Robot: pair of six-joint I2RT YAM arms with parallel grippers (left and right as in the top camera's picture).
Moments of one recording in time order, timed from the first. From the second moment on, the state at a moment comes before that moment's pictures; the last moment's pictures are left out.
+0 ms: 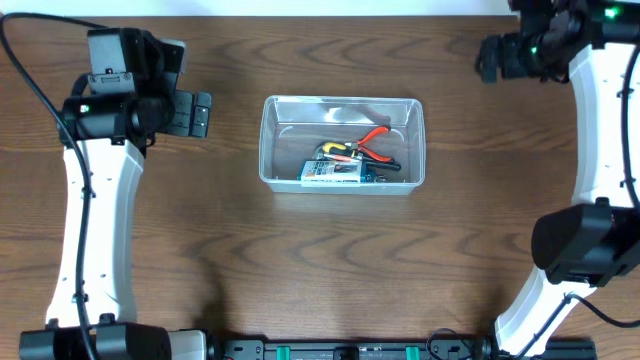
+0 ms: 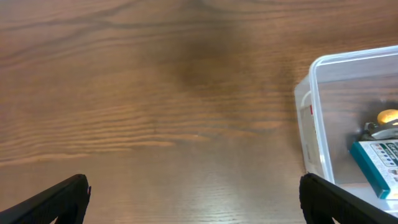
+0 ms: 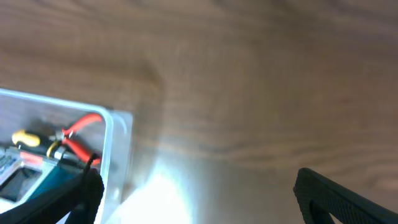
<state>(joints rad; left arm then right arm) 0.07 1.52 1.51 -0.95 0.04 0.23 -0.08 2.00 2.15 -1.29 -0.15 -0.13</state>
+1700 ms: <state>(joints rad) -0.08 0.21 0.70 -0.87 0.05 0.19 -0.03 0.42 0.90 -1.20 -0.10 -0.09</state>
